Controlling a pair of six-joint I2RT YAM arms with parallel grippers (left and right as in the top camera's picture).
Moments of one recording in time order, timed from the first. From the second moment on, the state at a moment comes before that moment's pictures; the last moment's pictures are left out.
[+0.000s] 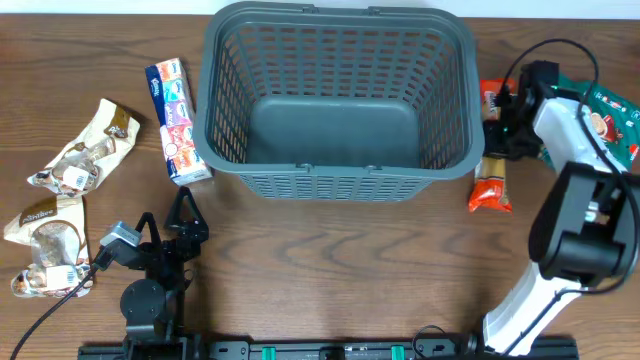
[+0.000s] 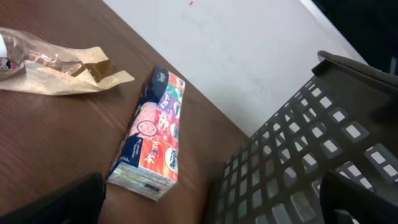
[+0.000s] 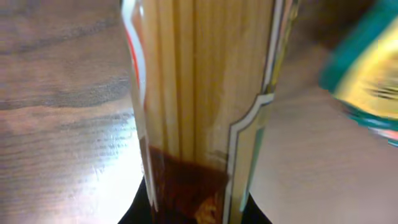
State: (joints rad) left arm 0.01 0.01 0.03 -0.12 -0.11 -0.74; right arm -0.21 1.99 1.47 -0.87 0.02 -0.07
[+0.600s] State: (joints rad) left arm 0.01 0.01 0.03 -0.12 -0.11 -0.74; right arm -0.21 1.49 1.47 -0.99 0.19 -0.01
